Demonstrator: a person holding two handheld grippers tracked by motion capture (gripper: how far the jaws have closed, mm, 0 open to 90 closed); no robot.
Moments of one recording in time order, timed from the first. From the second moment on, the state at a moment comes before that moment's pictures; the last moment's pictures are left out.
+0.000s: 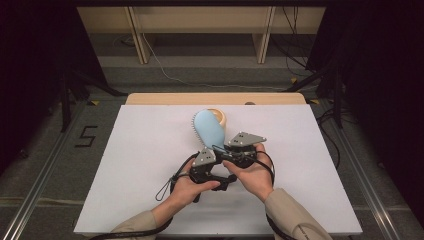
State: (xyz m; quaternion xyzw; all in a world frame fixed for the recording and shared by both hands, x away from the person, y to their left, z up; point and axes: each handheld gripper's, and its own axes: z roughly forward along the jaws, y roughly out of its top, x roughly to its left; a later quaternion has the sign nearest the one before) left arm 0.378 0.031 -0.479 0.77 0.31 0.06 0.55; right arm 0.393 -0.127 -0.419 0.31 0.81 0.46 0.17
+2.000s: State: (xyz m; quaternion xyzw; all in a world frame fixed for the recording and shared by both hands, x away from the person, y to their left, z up) left arm 0.375 0.030 -0.482 0.73 0.34 0.04 0.60; right arm 0.393 -0.128 -0.420 0.32 0.80 0.48 0.17
